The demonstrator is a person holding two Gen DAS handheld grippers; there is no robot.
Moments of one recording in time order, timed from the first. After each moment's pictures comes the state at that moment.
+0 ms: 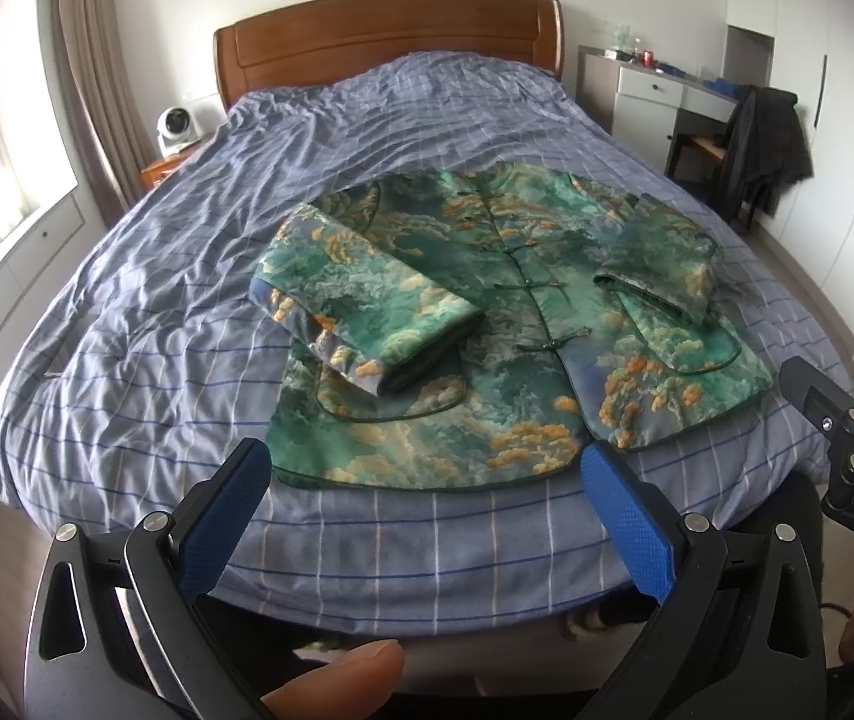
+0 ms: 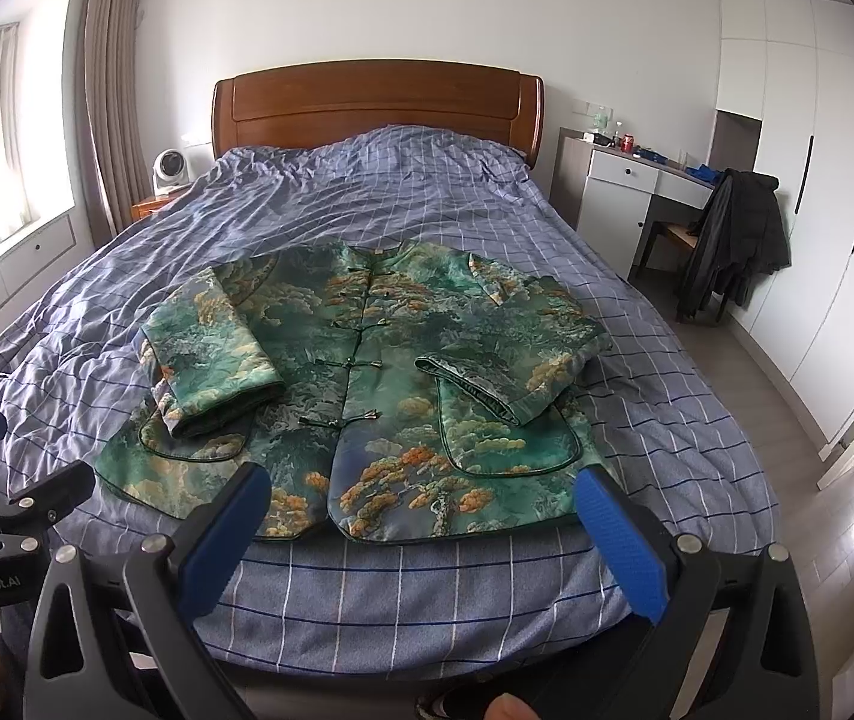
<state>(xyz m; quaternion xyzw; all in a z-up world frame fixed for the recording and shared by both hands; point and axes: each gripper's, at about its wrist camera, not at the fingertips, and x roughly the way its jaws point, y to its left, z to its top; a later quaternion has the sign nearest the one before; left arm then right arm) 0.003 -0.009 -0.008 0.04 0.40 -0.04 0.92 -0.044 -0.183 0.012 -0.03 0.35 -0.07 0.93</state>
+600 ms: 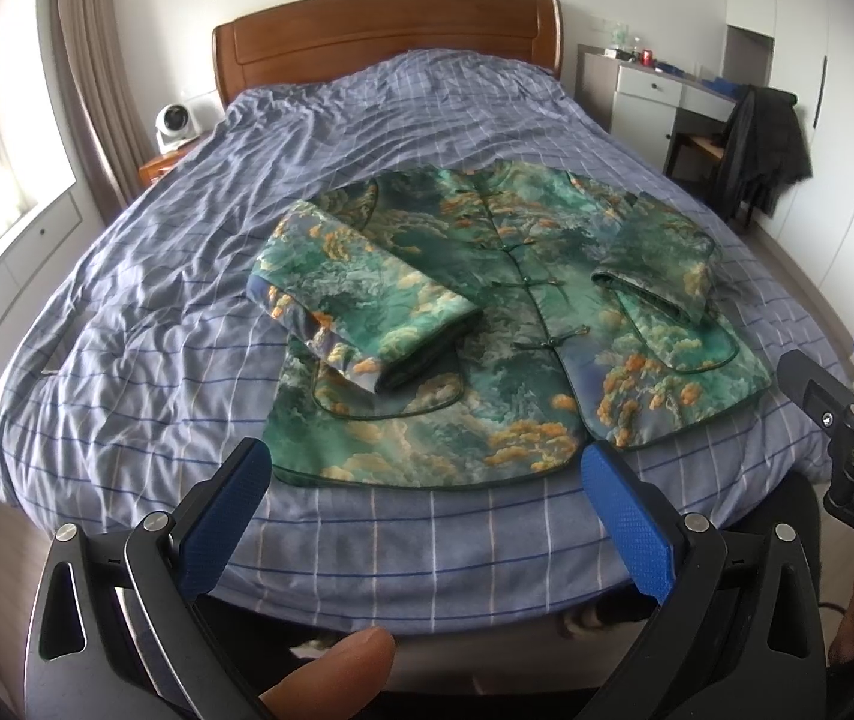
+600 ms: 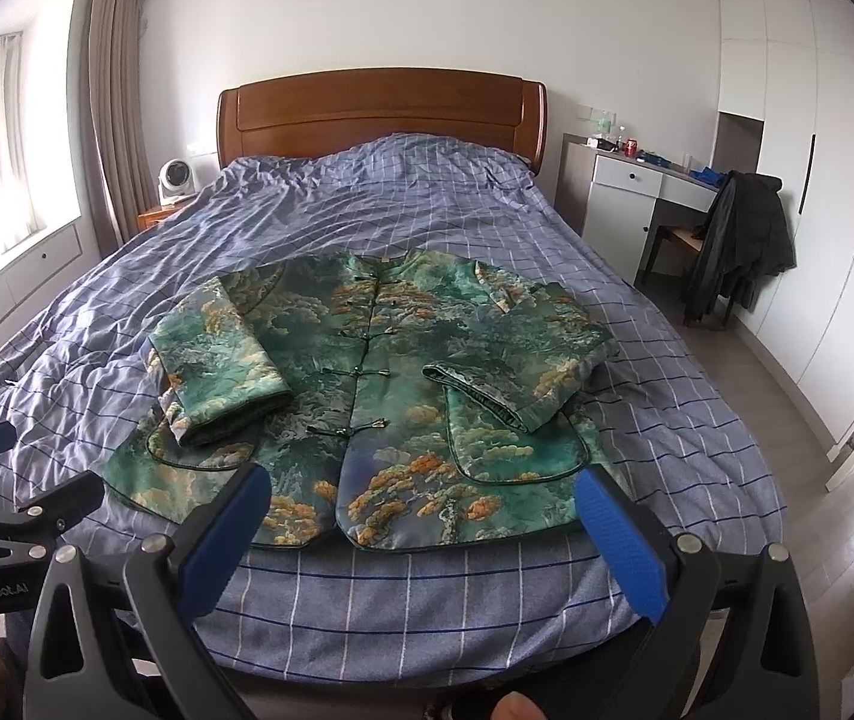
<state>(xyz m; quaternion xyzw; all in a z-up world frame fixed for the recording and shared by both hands) 0.002 -0.010 -0.008 0.04 0.40 -0.04 0.92 -0.044 -0.181 0.013 -0.02 0.34 -0.06 0.94</state>
